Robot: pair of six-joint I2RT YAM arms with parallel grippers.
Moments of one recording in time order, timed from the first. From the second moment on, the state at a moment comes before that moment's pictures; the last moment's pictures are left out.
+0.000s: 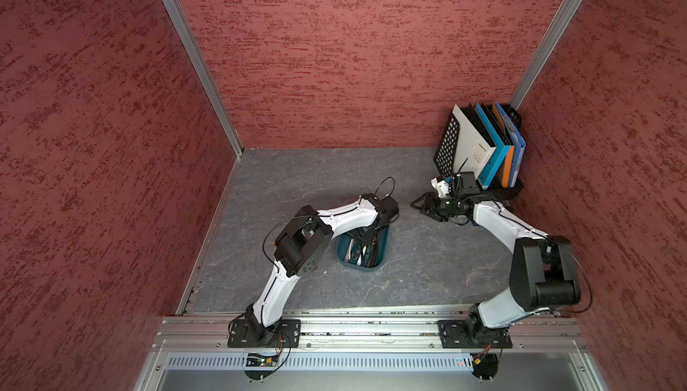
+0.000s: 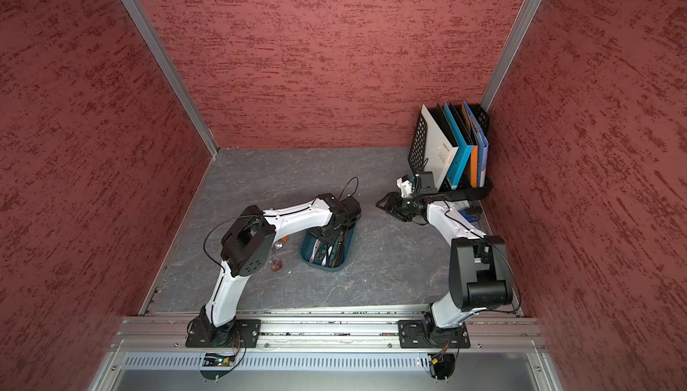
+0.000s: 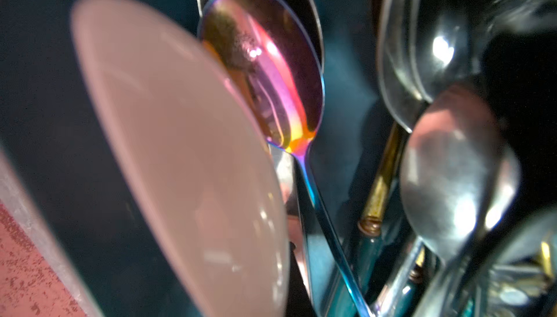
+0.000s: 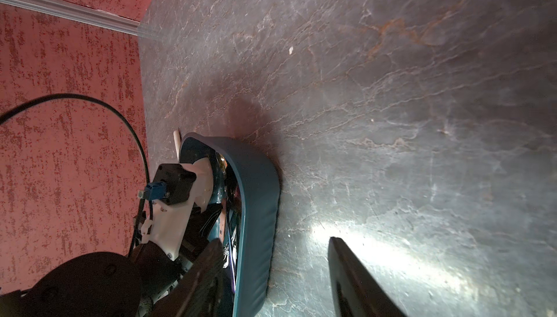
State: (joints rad) left arm -0.86 2.17 1.67 -1.16 -0.38 -0.44; right arm 0.06 1.56 1.00 -0.41 -0.67 0.47
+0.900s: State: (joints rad) left arm -0.74 1.84 1.57 -1.16 -0.28 -0.47; right arm 0.06 1.55 1.08 -0.53 -0.62 0.40
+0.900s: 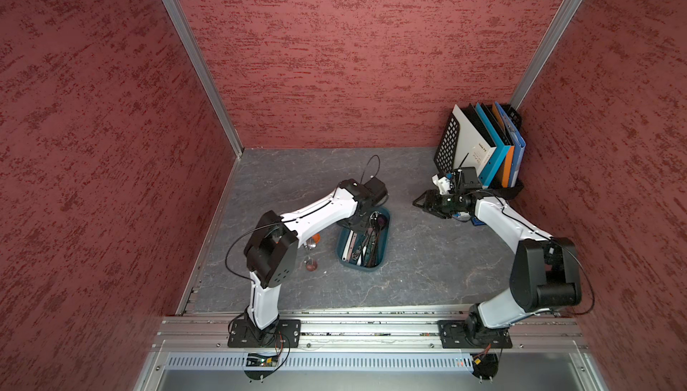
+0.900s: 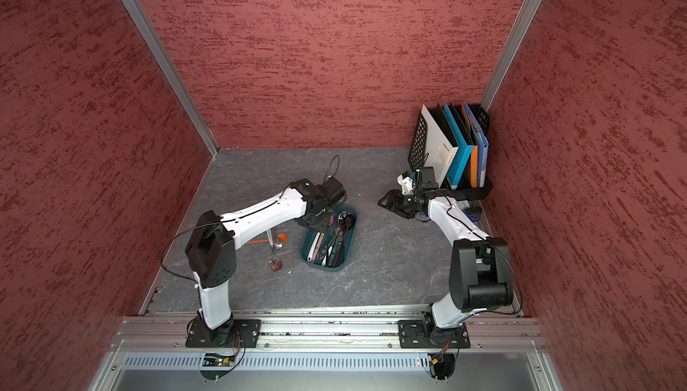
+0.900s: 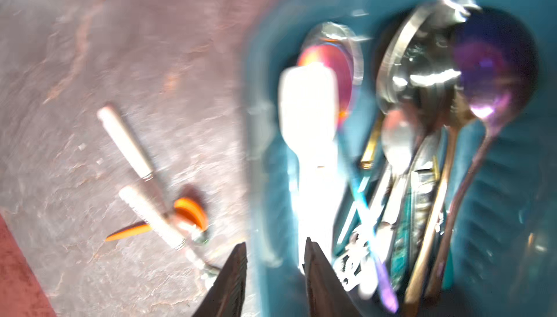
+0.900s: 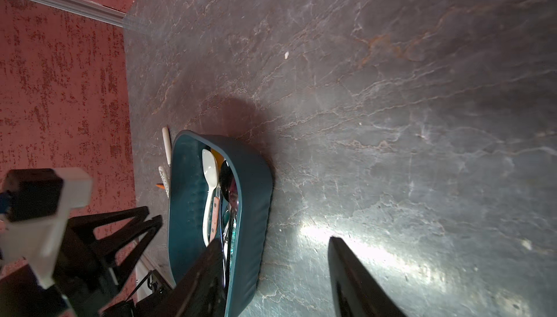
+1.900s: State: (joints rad) left arm -0.33 1.63 1.00 -0.88 -0.03 -0.72; right arm 0.21 1.64 1.14 -0.58 -0.56 0.38
